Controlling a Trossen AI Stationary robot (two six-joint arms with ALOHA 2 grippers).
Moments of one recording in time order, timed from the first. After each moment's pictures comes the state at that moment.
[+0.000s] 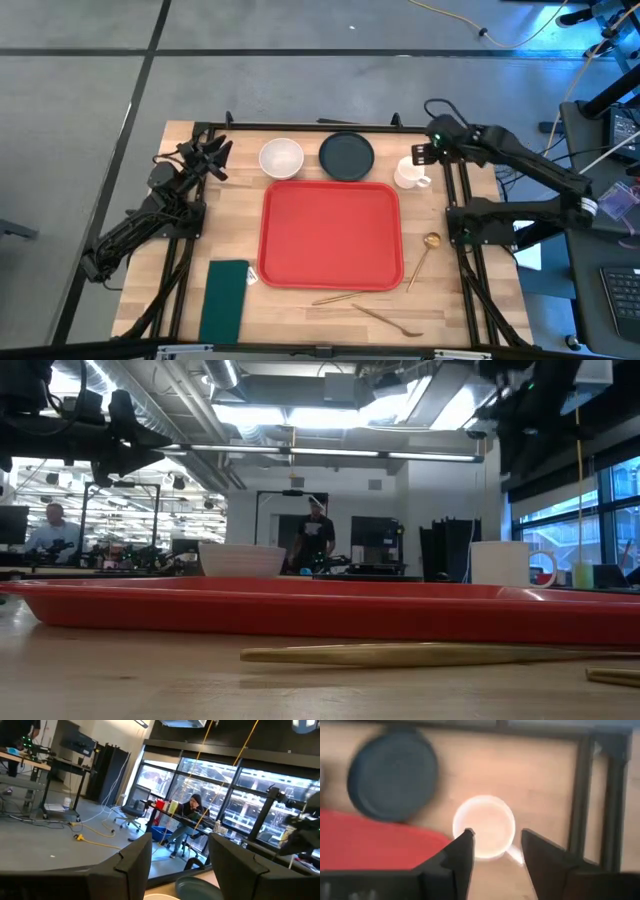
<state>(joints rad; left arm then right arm) 0.80 0.00 0.01 0.23 -0.05 -0.38 -0.58 1.03 1.08 -1.19 0.27 0.79</state>
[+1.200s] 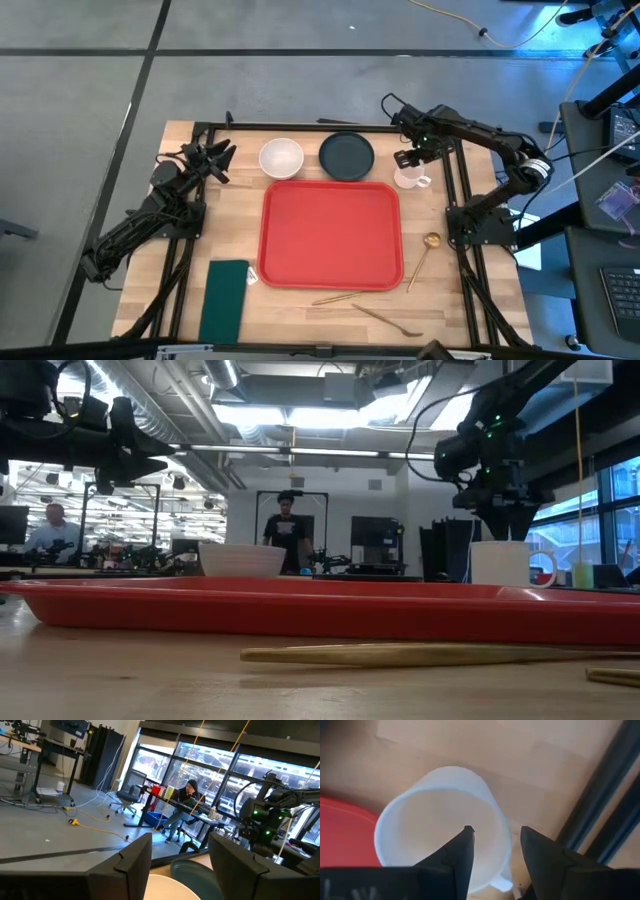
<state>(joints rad) 0.80 0.00 0.01 0.16 0.00 -0.41 -0.83 1.53 1.07 -1.15 0.06 0.43</state>
